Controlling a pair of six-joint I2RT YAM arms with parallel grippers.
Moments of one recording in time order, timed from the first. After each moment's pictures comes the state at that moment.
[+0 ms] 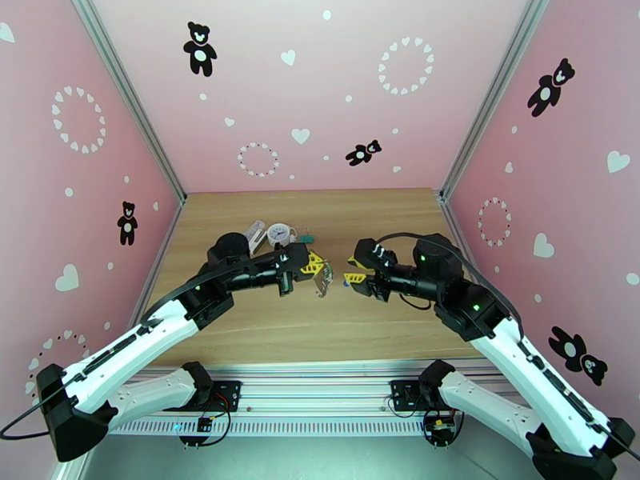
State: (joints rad) left arm -0.76 1.07 0.98 -0.02 0.61 0.37; right arm 0.61 0.88 1.03 -0.53 -0.51 -0.39
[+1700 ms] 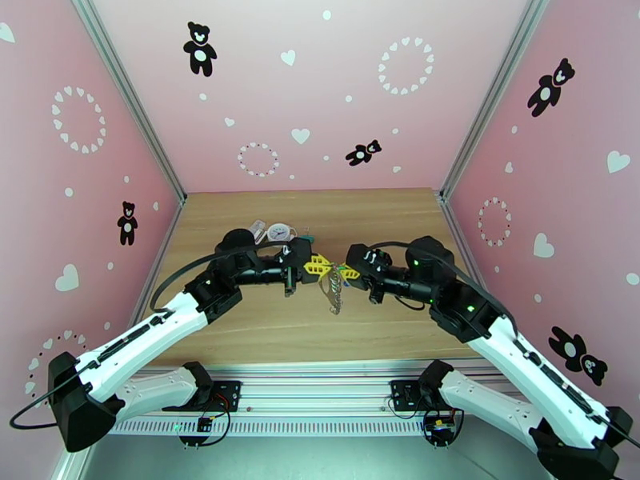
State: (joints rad) left arm -0.75 1.14 0.97 0.11 0.73 0.23; right arm 0.69 0.87 1.06 -0.53 -0.41 -0.42
